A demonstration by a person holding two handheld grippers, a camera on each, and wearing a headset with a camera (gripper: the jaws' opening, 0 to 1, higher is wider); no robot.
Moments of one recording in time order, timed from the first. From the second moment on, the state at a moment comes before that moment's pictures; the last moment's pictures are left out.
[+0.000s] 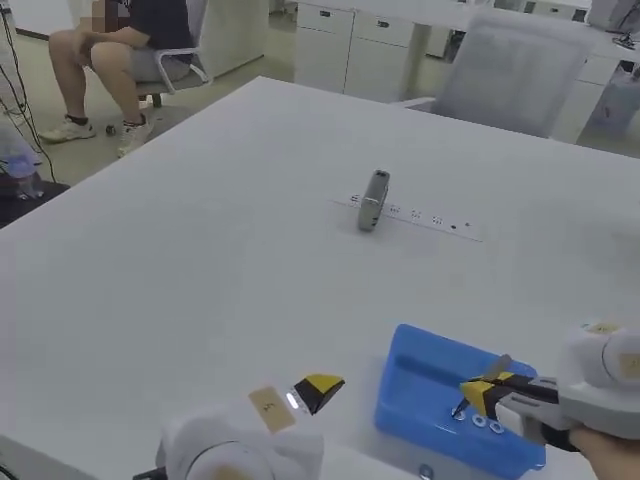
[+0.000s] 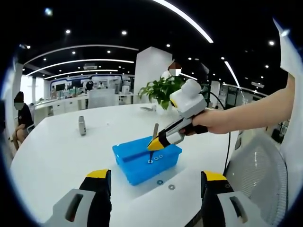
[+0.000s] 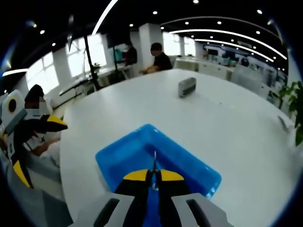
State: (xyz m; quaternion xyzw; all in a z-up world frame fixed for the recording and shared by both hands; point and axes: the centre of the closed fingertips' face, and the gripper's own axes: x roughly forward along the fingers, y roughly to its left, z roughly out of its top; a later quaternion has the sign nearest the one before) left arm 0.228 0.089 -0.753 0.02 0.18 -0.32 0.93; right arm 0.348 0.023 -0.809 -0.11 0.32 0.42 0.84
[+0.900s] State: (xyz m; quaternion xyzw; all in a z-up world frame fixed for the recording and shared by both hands) left arm 0.226 0.087 -0.757 0.03 0.19 -0.33 0.93; right arm 0.308 0.018 -0.757 -0.09 0.27 0.46 0.84
